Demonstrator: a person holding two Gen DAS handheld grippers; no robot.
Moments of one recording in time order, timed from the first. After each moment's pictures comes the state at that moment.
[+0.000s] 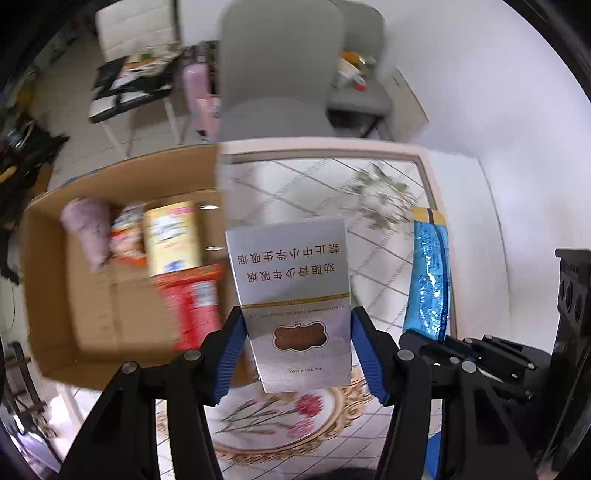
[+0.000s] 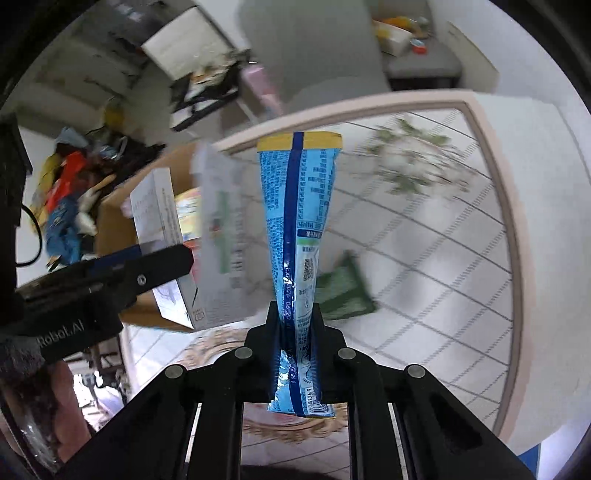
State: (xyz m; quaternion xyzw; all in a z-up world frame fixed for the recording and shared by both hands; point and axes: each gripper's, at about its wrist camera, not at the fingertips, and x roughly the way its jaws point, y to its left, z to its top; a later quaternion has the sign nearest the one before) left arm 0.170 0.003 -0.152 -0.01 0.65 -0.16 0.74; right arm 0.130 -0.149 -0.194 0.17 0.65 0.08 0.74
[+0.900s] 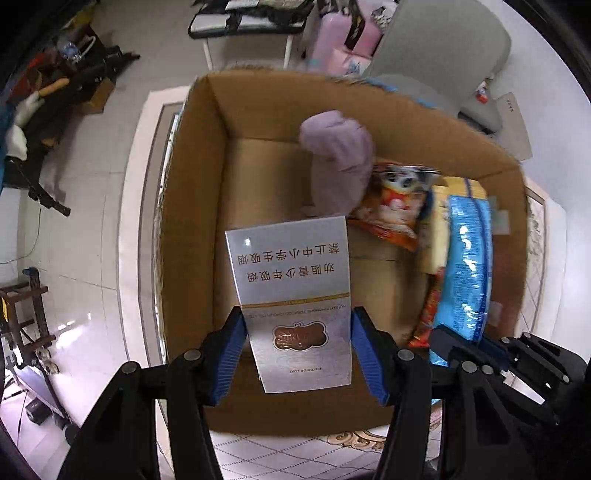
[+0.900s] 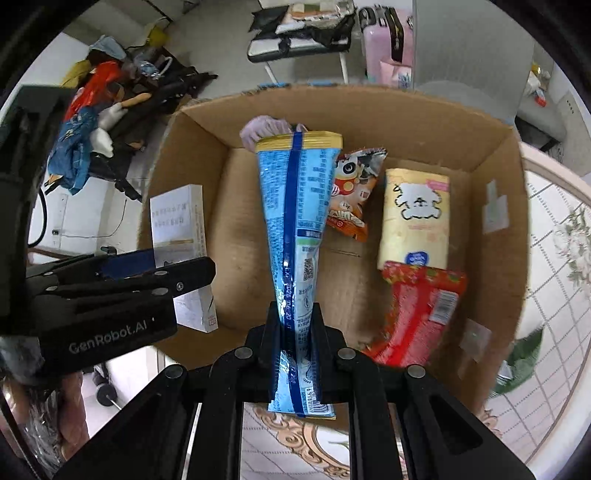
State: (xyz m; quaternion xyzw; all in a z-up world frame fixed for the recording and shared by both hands) left arm 0.229 0.255 -0.255 -0.04 0.73 -0.05 0.68; right arm 0.212 0.140 -0.249 0.07 0.70 0.15 0.70
